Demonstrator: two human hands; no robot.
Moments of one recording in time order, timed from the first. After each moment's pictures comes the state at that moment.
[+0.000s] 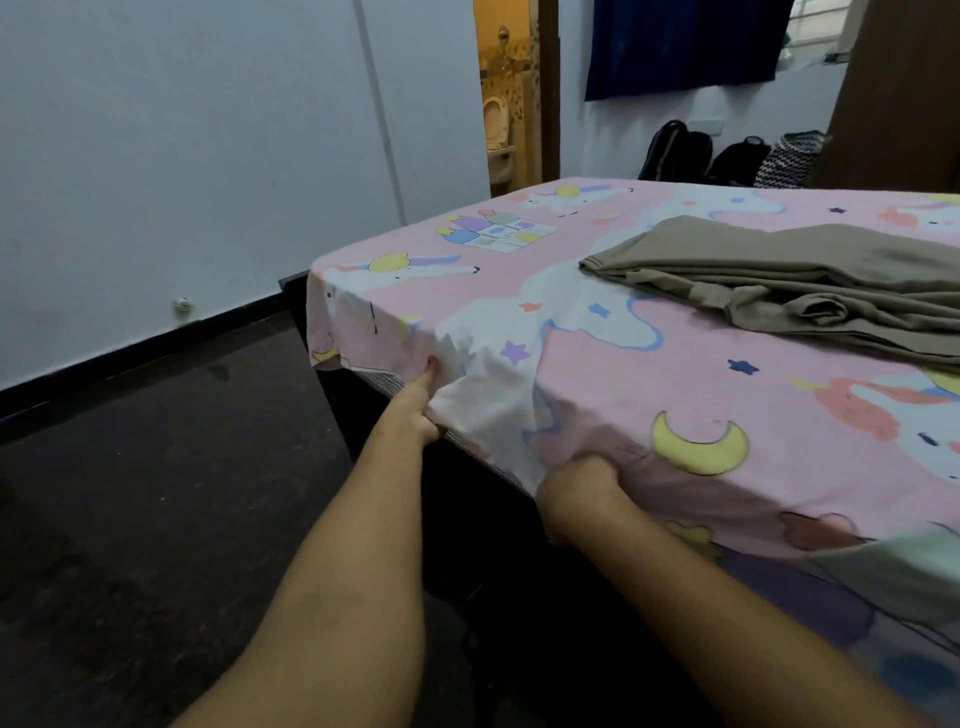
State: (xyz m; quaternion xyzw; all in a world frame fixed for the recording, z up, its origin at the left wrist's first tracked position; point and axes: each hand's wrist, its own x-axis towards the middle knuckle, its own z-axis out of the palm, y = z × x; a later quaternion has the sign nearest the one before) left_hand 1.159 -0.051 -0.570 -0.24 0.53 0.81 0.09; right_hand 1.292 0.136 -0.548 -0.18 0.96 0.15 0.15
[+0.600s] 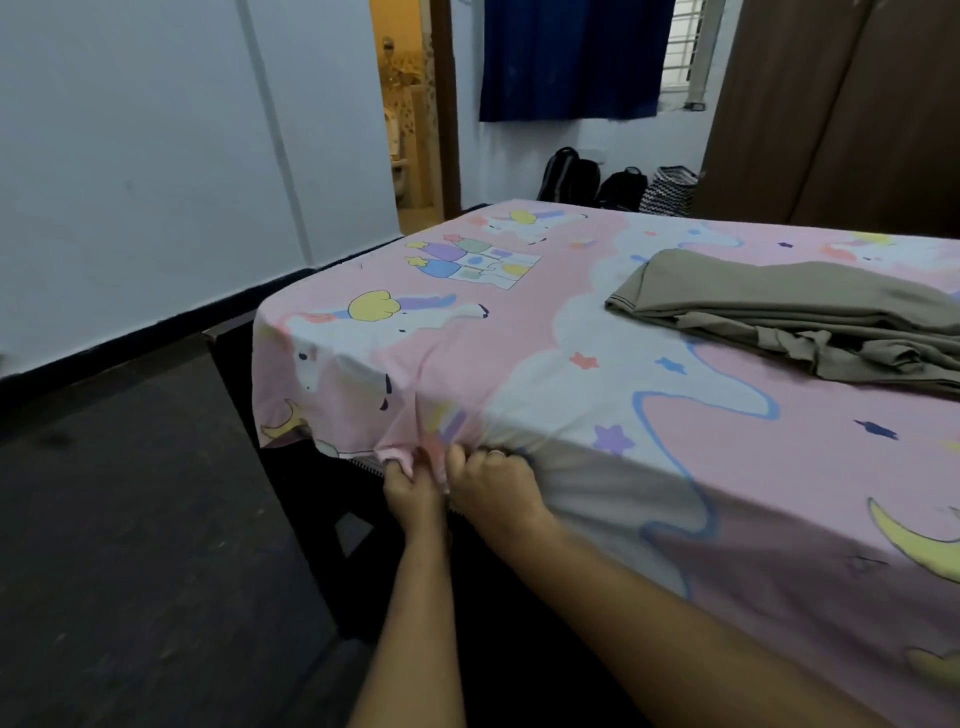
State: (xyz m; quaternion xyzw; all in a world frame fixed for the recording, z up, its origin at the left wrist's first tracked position) left_hand 1.091 -0.111 -0.625 -0.19 0.62 0.74 -0.18; right_hand 1.147 -0.040 -0.567 -0.08 0.99 0.08 -0.11
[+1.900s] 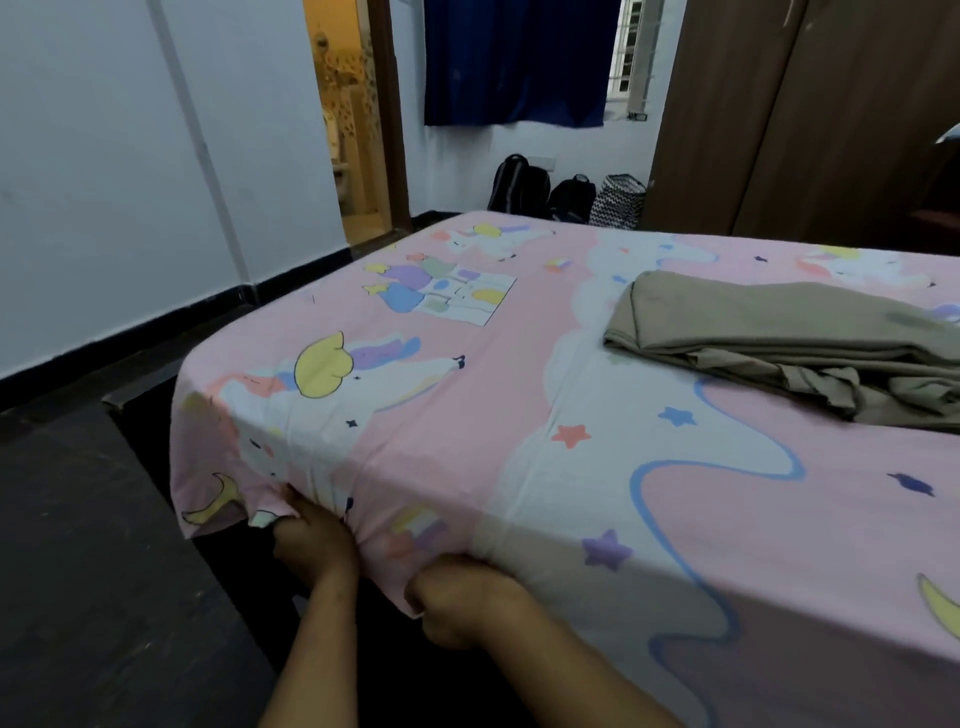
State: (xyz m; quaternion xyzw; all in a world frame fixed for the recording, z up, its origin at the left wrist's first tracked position) left_hand 1.003 -0.171 -0.613 -0.30 0.67 0.63 -0.25; right_hand 1.094 -0.060 -0.575 -0.15 0.96 -0.10 0.19
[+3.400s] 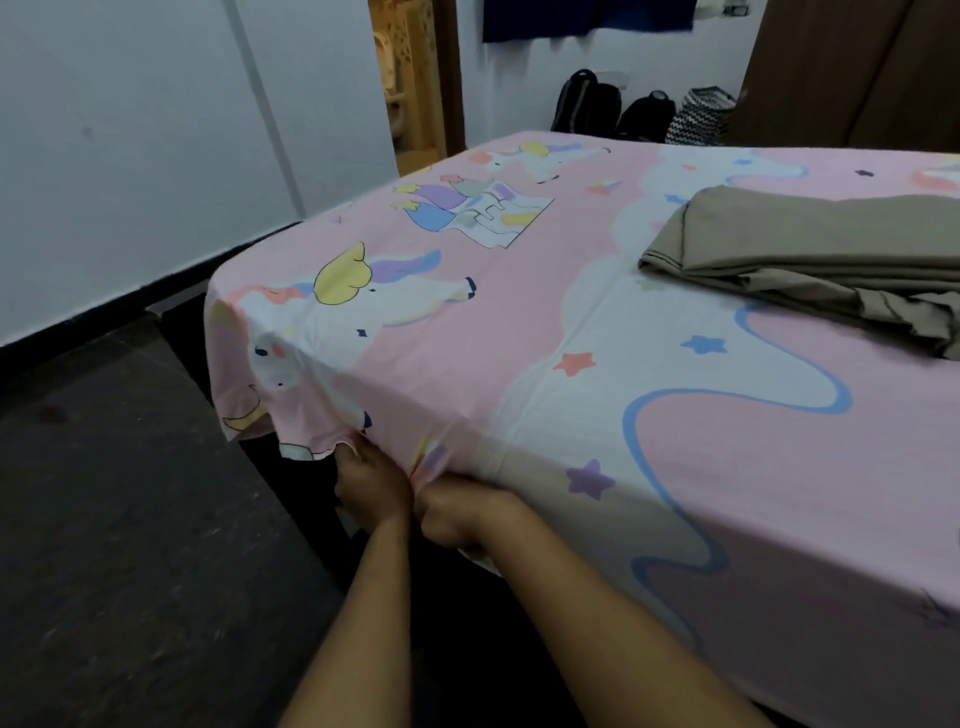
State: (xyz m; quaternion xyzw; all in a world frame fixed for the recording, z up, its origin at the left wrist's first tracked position) left_hand 1.024 -0.140 -0.659 -0.30 0.76 0.52 -0.24; right_hand 1.074 -0.055 -0.601 -0.12 0.94 -0.22 0.24
